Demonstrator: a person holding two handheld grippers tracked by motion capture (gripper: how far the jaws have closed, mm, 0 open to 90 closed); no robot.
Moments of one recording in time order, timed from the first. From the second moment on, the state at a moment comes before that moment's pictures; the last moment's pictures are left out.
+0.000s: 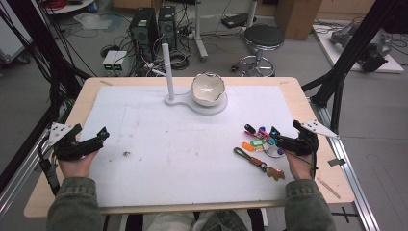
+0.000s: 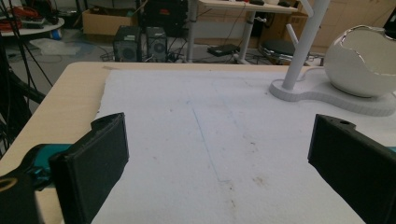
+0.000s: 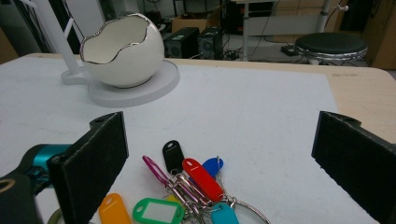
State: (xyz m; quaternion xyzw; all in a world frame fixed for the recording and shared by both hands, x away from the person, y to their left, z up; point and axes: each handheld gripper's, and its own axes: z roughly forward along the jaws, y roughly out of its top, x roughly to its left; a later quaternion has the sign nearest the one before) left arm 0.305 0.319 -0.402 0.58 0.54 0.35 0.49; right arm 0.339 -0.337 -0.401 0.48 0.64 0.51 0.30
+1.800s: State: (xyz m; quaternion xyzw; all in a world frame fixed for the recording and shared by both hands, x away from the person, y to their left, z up) left arm 0.306 0.319 -0.404 0.59 0.54 0.33 0.51; right arm 0.338 -0.303 -0.405 0.42 0.77 0.44 0.19
